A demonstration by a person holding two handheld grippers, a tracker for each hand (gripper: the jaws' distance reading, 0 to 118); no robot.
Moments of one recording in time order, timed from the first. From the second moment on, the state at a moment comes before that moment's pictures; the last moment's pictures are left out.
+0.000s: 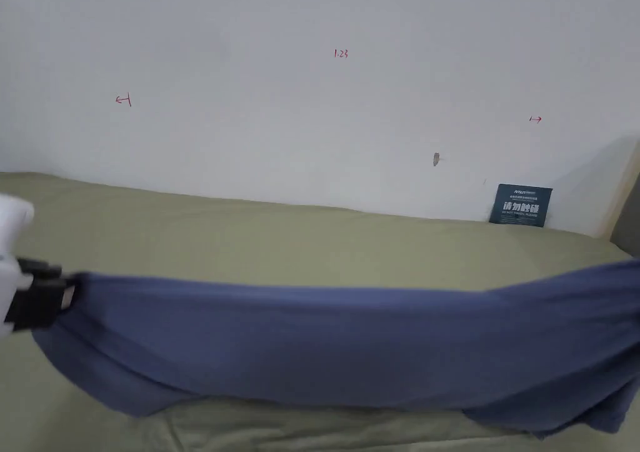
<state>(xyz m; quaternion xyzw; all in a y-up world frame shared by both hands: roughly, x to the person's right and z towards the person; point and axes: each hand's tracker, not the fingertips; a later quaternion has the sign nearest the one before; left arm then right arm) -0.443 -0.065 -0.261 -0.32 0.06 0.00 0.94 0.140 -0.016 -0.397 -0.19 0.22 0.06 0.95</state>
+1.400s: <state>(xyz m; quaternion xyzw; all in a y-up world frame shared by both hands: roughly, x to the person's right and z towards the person) -0.380 -0.205 -0.120 -0.39 0.05 0.19 0.90 0.137 -0.191 -0.239 -0.38 0.10 -0.04 0.92</state>
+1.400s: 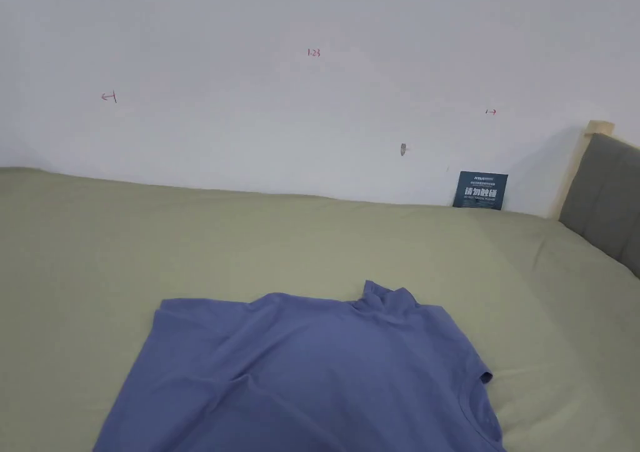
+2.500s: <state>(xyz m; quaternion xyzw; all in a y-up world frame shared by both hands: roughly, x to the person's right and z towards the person) -0.389 -0.230 -0.092 -0.41 0.20 0.21 0.86 0.074 -0.191 -0.182 -0.36 0.08 0.01 0.93</state>
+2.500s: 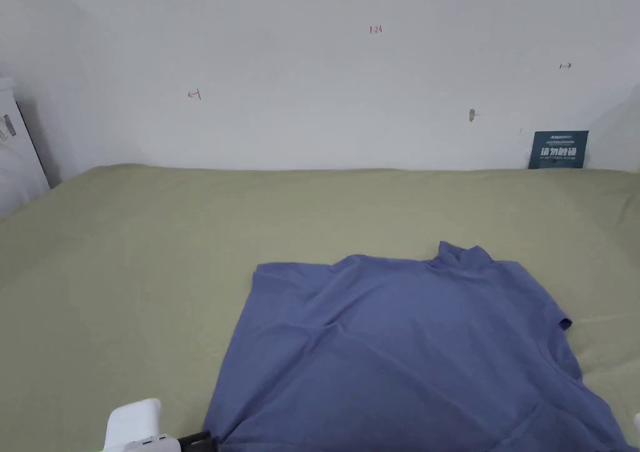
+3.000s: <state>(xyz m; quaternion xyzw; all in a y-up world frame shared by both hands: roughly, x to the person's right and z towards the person) -0.378 -0.278 -0.141 -0.45 0.18 0.21 0.85 0.141 -0.201 -0.194 -0.41 0.06 -0.02 0.91</state>
